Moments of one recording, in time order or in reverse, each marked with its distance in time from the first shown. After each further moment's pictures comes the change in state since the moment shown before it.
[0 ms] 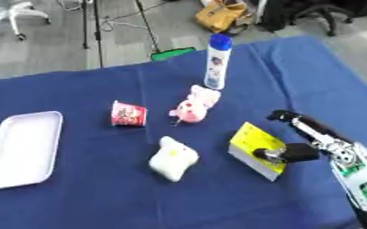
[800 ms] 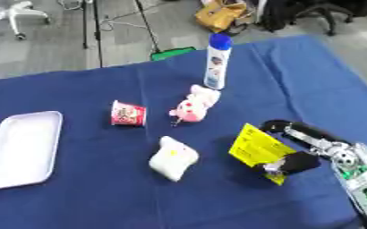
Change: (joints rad) left arm 0.000 0.000 0.000 0.000 0.000 -0.001 -0.003; right arm 0.046 -0.042 0.018 -0.189 0.056 -0.015 0.208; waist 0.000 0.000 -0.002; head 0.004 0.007
